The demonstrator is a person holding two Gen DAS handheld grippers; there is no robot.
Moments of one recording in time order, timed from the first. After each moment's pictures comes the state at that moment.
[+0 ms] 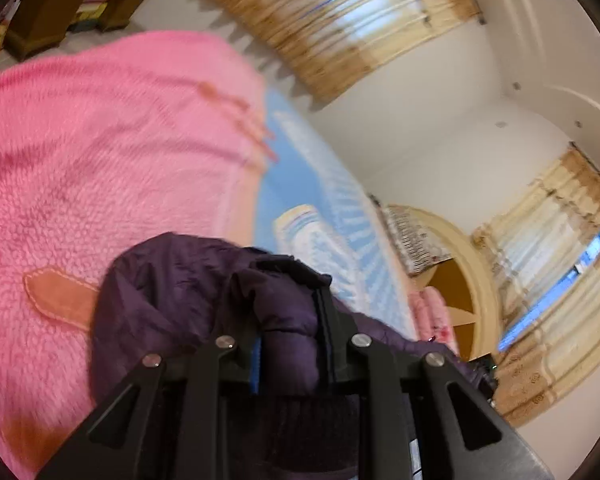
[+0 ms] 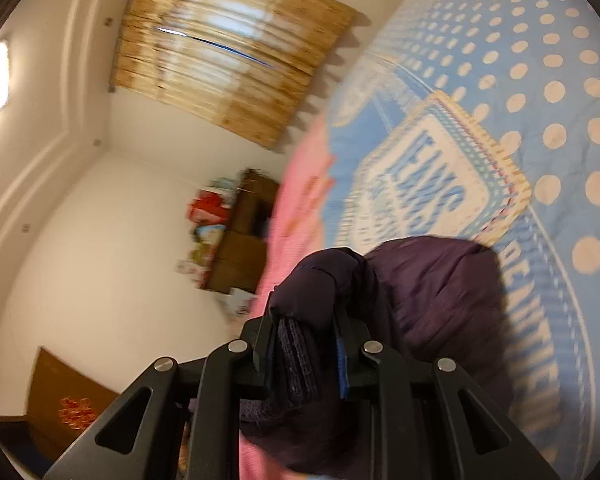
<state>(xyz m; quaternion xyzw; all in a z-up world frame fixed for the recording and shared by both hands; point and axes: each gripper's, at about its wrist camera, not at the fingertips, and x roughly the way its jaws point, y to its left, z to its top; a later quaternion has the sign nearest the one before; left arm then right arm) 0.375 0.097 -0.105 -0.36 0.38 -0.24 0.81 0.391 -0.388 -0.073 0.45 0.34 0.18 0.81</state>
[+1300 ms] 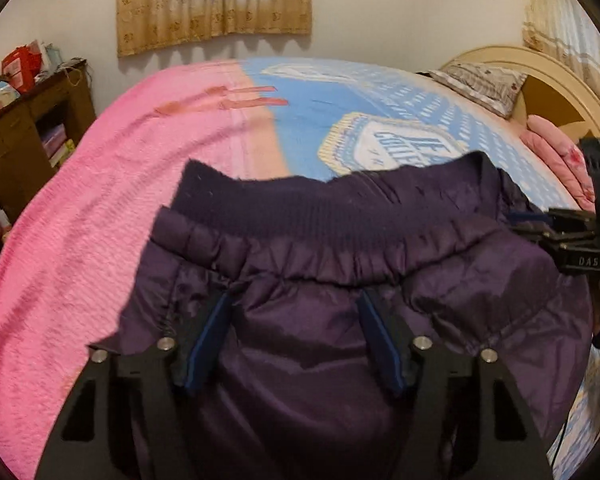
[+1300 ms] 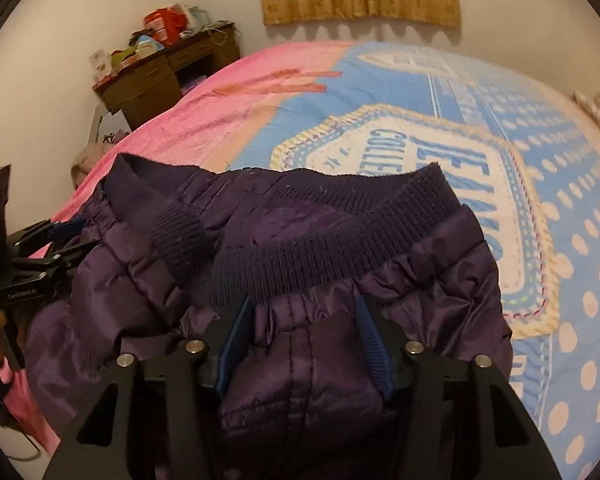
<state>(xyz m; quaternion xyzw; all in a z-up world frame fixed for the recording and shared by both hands) 0.383 -0.008 -0.120 0.04 0.40 -0.19 0.90 0.438 -0.239 -0.110 -0.01 0.44 0.15 0.88</state>
